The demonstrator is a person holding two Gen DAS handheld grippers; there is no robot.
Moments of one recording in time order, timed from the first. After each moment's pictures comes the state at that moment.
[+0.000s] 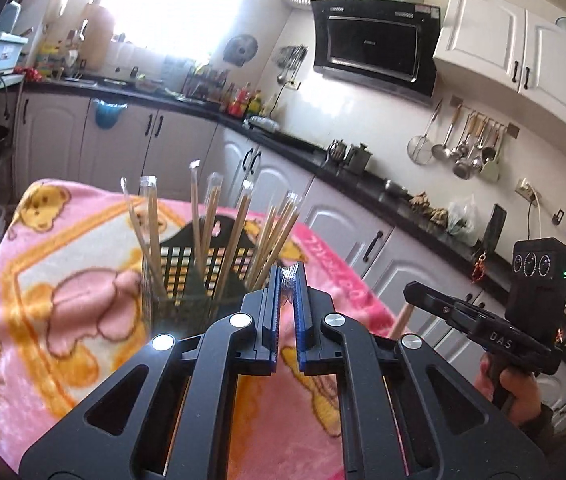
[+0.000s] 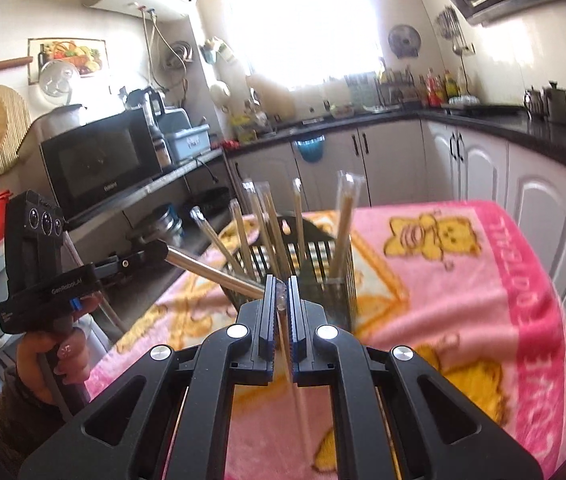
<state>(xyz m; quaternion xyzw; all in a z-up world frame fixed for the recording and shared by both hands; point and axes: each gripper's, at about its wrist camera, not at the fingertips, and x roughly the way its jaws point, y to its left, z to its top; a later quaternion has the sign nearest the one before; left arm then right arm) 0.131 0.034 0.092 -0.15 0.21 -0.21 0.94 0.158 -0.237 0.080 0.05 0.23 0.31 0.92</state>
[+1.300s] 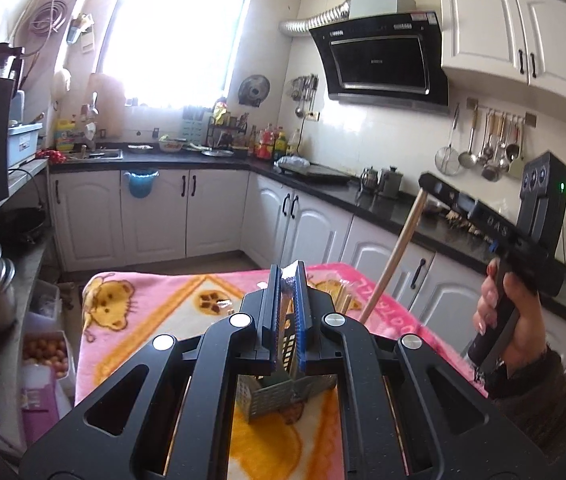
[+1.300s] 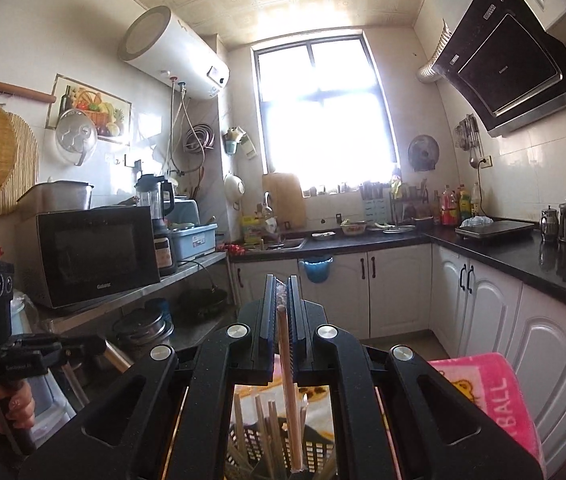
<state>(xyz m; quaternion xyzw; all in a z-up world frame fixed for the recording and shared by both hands) 0.141 0.077 0.188 -0.06 0.17 -0.15 0.97 0.234 -0.197 0.214 0.04 0.04 0.31 0.95</state>
